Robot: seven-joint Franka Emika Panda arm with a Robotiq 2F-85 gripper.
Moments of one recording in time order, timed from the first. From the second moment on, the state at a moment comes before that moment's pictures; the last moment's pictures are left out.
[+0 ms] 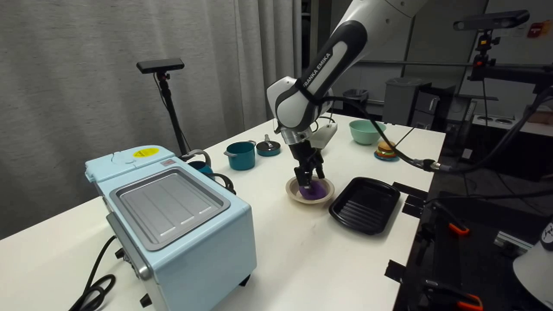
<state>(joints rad) -0.07 0.62 -0.02 -1.86 -0.11 2.11 -0.10</state>
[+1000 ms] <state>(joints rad) -0.06 0.61 0.00 -1.79 -0.08 2.13 -0.09</state>
